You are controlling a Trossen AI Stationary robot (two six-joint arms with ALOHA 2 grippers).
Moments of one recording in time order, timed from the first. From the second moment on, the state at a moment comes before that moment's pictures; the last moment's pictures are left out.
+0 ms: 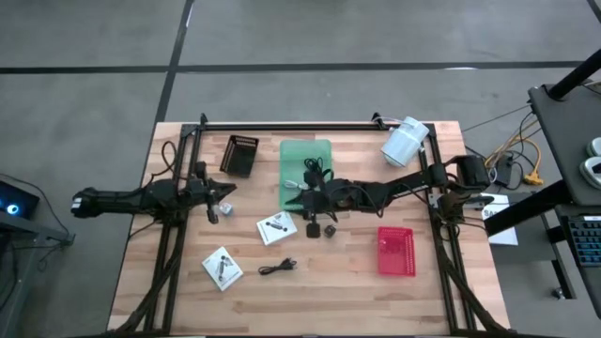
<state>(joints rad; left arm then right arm) -0.04 0.07 0.05 -0.05 -0.34 0.08 0.05 1.78 1.01 0.49 0.02 -0.09</state>
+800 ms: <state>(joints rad) -0.04 0.07 0.04 -0.02 -0.34 0.09 0.32 1.79 1.02 0.36 -0.03 0.05</state>
